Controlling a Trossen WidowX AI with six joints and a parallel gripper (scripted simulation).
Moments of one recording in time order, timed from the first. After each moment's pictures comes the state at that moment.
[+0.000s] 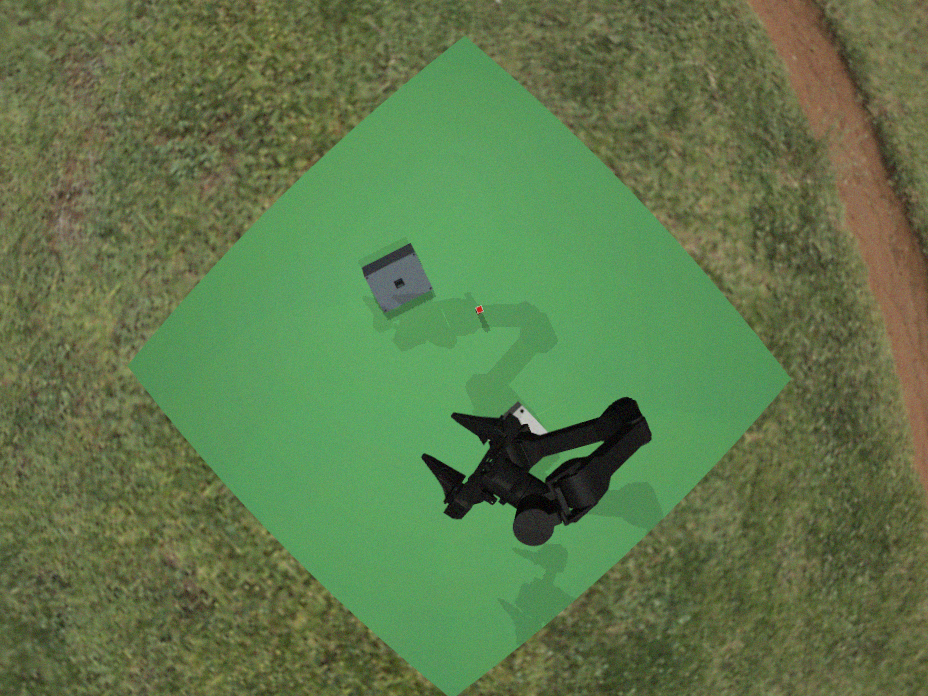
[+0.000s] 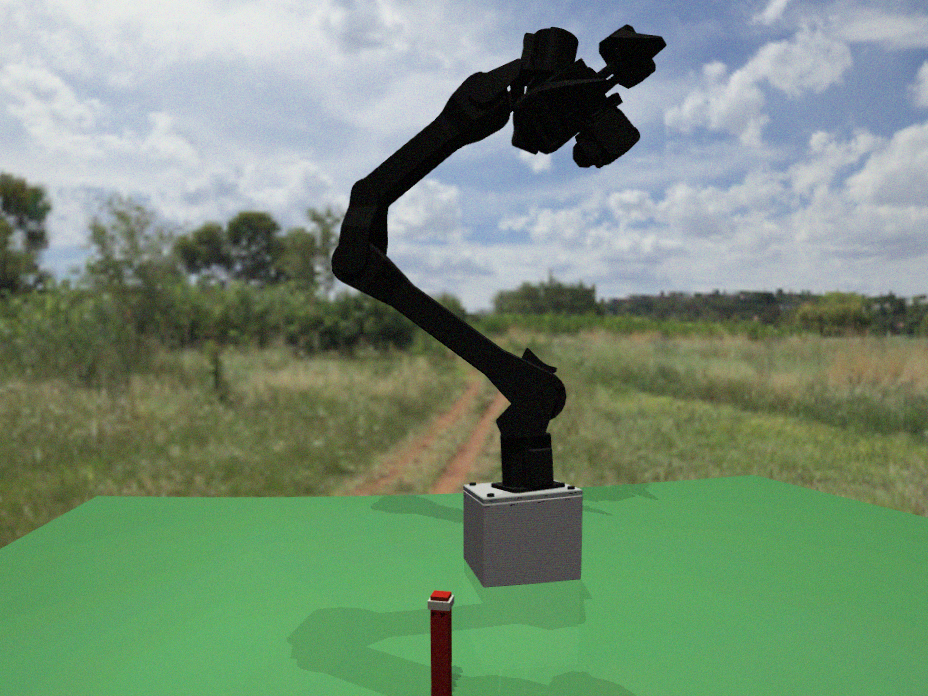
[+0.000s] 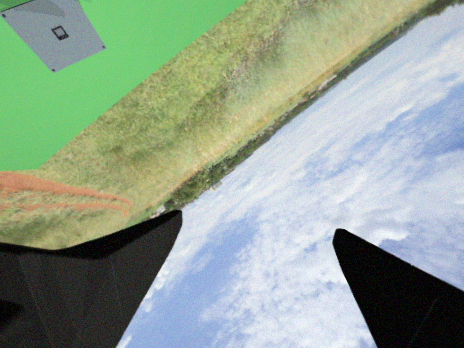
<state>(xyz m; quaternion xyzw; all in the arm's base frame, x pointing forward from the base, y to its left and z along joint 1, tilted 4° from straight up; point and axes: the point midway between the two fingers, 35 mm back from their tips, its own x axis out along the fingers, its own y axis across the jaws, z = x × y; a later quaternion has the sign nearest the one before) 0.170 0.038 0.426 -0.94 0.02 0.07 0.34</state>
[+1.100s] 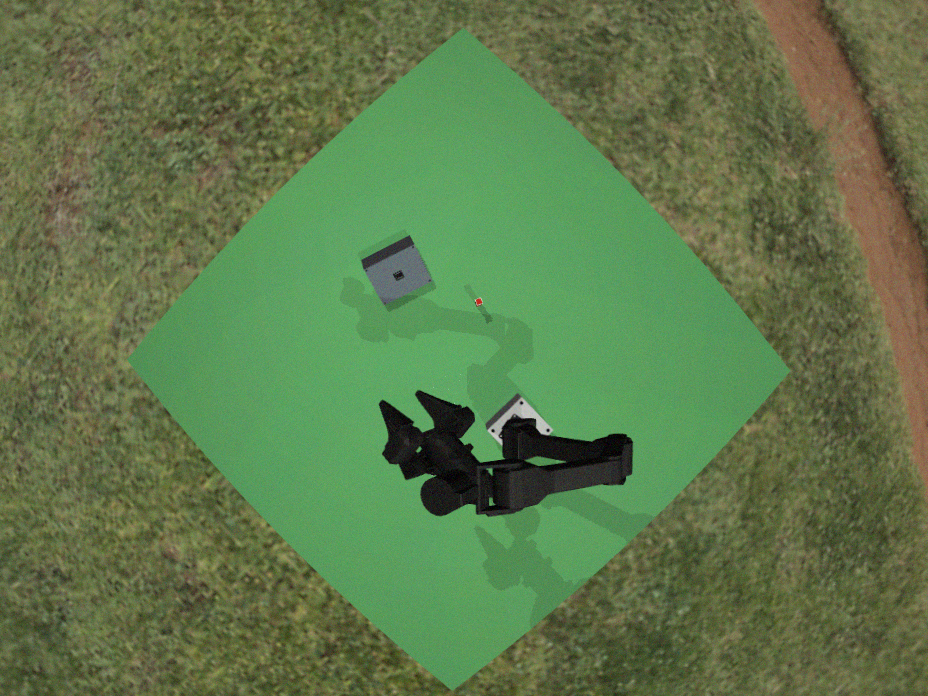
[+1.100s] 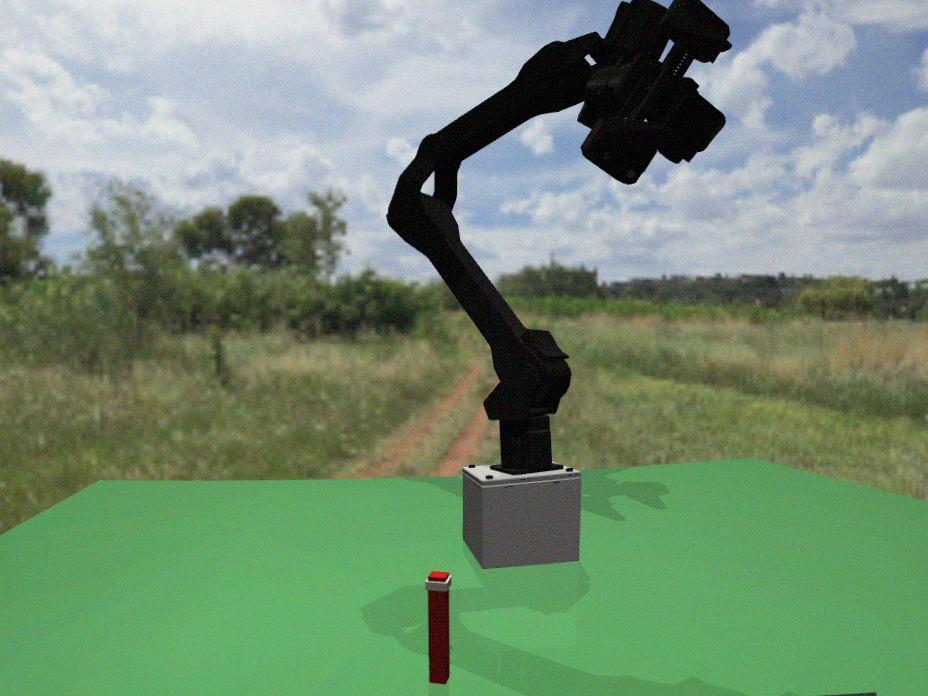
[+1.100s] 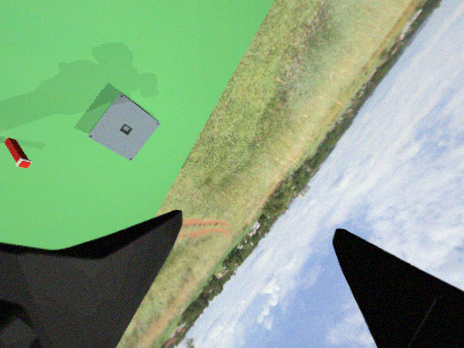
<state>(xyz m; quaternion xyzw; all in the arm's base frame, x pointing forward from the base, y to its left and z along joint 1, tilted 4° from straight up) 0.245 0.049 0.360 -0.83 0.19 0.12 0.50</state>
